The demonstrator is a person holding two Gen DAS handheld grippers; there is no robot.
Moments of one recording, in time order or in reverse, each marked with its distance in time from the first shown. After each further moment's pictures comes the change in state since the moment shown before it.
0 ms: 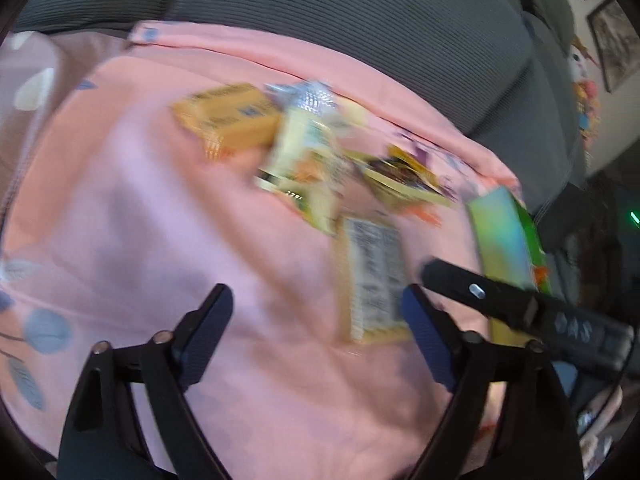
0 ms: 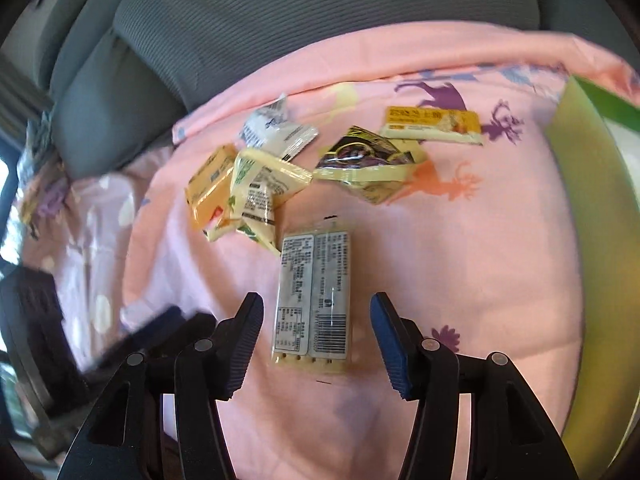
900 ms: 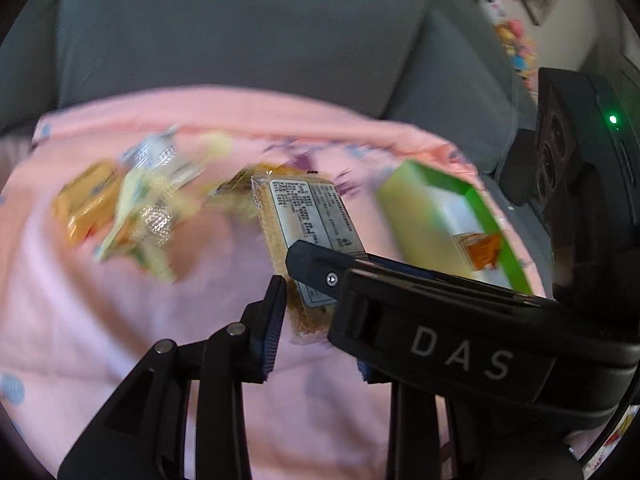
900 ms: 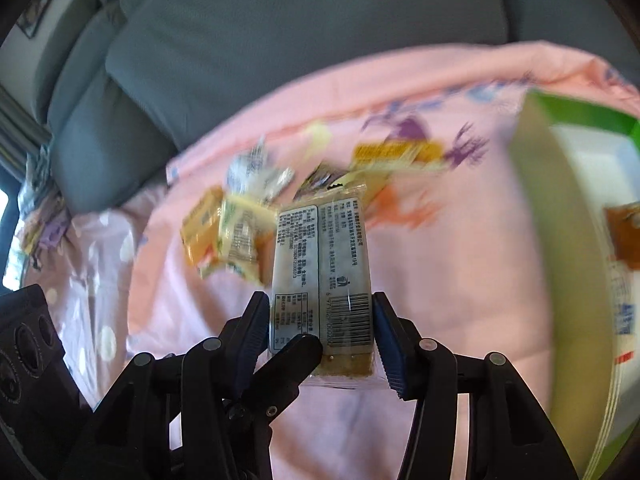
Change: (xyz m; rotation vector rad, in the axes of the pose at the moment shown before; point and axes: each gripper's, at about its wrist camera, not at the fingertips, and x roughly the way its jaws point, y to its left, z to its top) left arm 0.015 -0.117 -0.002 0.295 -0.087 -0.085; right arm -0.050 -0.018 0.008 0.012 -0.185 -0.062
